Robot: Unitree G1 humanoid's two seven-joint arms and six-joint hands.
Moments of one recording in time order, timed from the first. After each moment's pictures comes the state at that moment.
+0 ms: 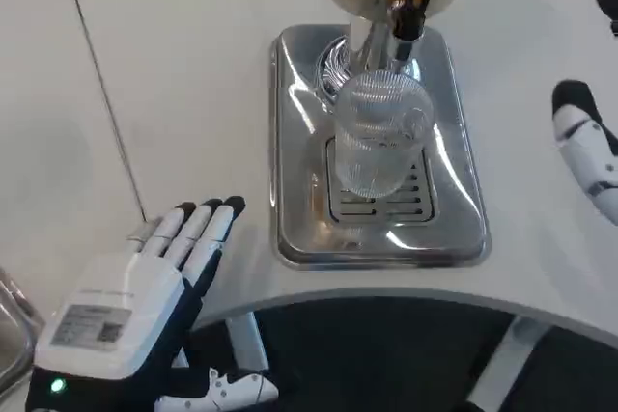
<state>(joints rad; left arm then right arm) 0.23 0.54 -0.07 -0.41 0.88 -0.11 0.08 -0.06 -0.20 -0.14 -0.99 -0.50 0.46 0.38</state>
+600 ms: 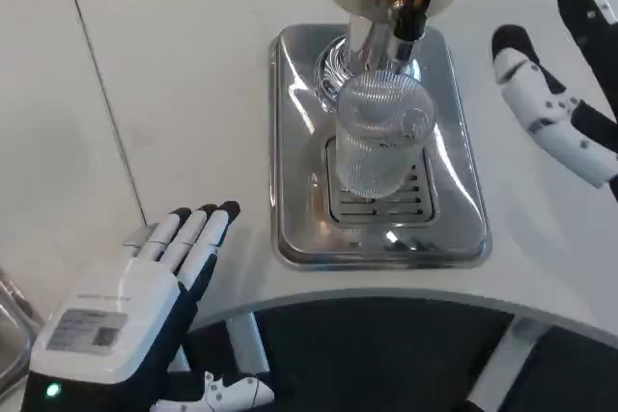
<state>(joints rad) 0.24 0.54 -0.06 -0.41 0.88 -0.11 0.07 -0.29 -0.24 -0.06 -0.84 -0.48 0.49 0.35</state>
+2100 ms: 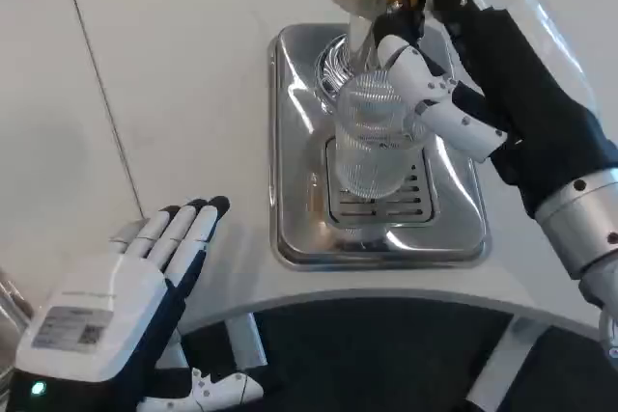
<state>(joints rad) 0.25 0.54 -0.01 -0.40 0.87 -0.15 0.07 -0.43 -0.19 0.11 -0.67 -0.36 0.50 0.26</state>
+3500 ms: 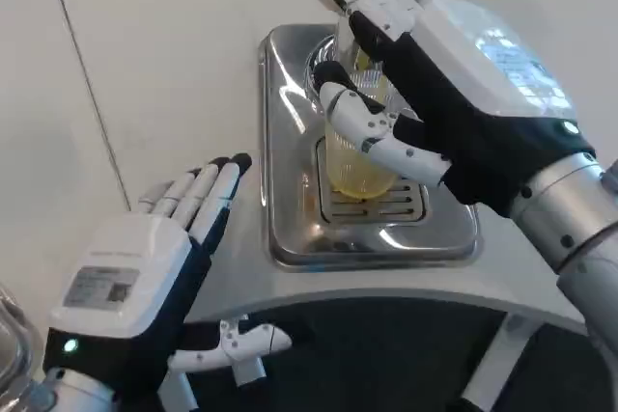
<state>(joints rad) 0.09 0.46 -0.06 -0.32 0.87 -0.15 0.10 -0.53 -0.39 0.31 -0.70 -0.79 0.51 0.52</state>
